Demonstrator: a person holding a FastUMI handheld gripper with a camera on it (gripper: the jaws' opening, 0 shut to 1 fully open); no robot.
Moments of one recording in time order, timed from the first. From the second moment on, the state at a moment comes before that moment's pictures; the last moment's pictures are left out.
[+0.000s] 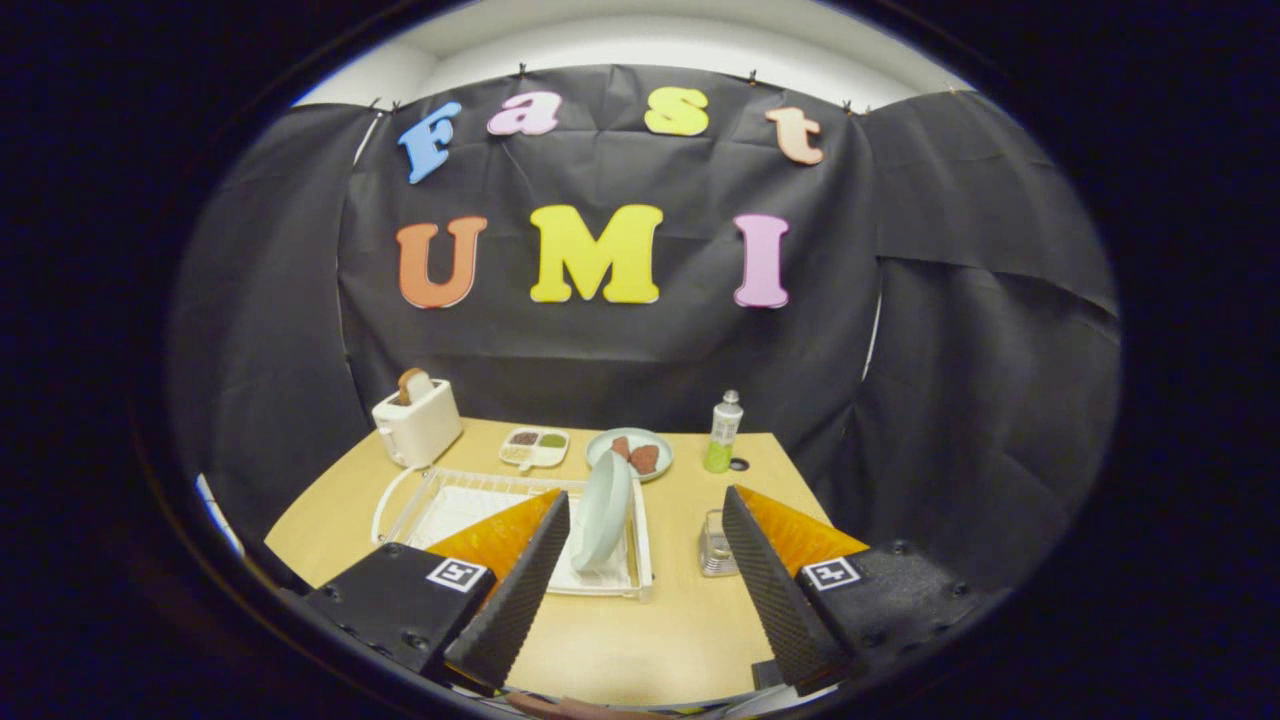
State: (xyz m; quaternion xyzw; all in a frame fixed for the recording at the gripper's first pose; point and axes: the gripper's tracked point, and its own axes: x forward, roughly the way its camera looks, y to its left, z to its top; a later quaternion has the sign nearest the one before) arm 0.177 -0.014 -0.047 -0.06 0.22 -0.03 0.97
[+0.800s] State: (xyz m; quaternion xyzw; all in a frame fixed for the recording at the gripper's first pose) arm 0.354 -0.015 -0.136 -0.13 0.48 -0.09 0.86
